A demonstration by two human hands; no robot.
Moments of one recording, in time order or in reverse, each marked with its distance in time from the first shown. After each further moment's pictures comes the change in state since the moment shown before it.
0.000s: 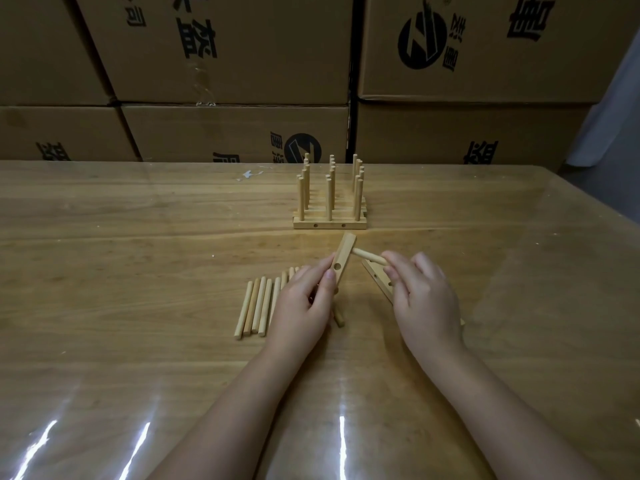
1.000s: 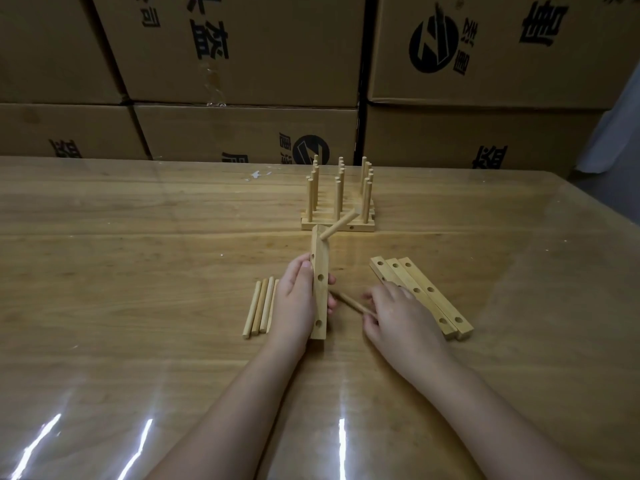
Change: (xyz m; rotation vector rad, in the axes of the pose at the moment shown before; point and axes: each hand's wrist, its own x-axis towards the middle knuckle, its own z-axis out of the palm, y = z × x) left_hand 0.011 0.015 -0.006 -0.543 0.137 -0.454; right_hand -0.012 -0.012 0.015 -0.140 -0.502 -0.026
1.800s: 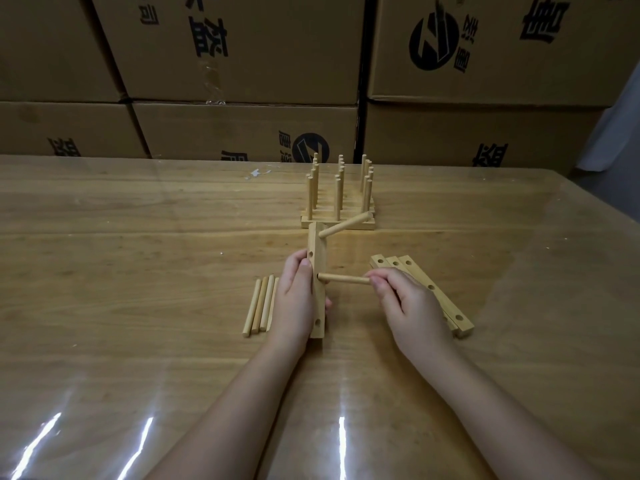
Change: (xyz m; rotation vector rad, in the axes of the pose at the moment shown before) left_hand 0.002 -0.005 -0.004 0.070 0.028 0.037; right_hand 0.002 0.000 -0.012 0.499 0.240 0.022
